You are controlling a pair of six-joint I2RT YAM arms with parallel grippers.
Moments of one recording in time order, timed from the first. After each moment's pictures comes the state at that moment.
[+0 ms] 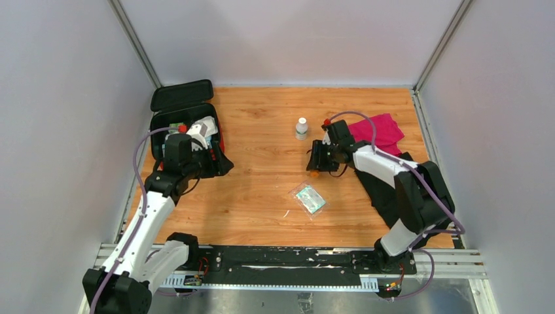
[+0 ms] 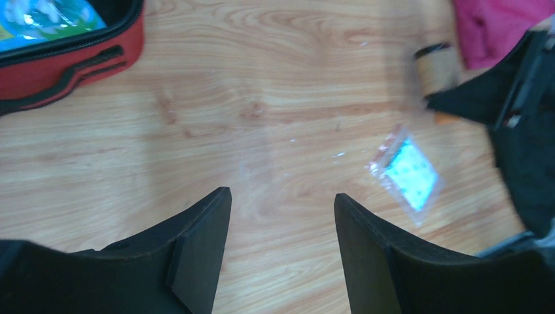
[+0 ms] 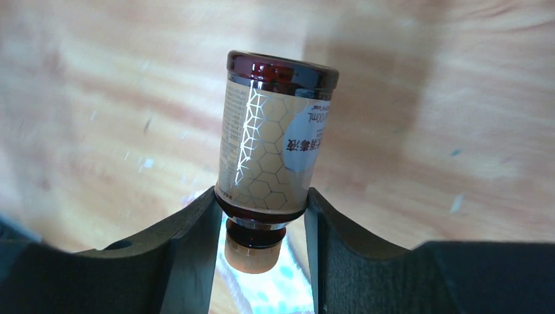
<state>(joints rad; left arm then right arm) -0.17 0.90 0.77 -0.53 0.26 -0.33 0.44 1.65 1.02 -0.33 -0.17 0.45</state>
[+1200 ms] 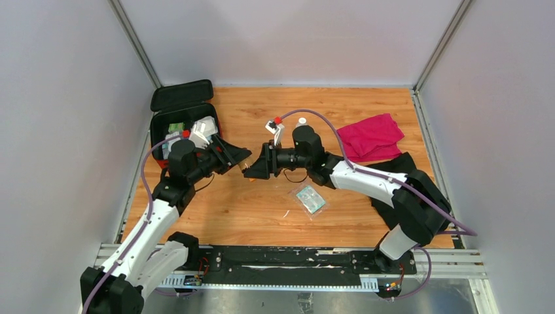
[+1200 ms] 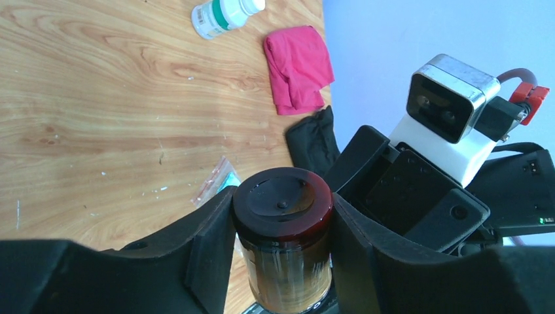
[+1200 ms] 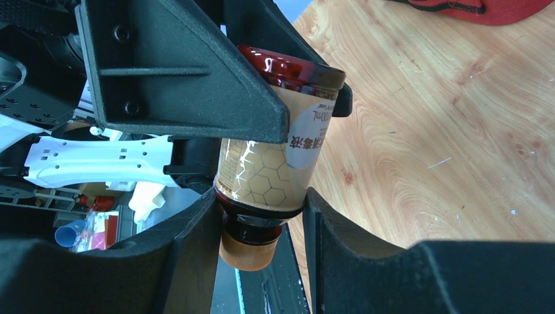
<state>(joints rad) -0.28 0.83 0.60 -0.05 0.39 -0.97 0.84 1.57 1.00 0.37 -0.64 0.66</state>
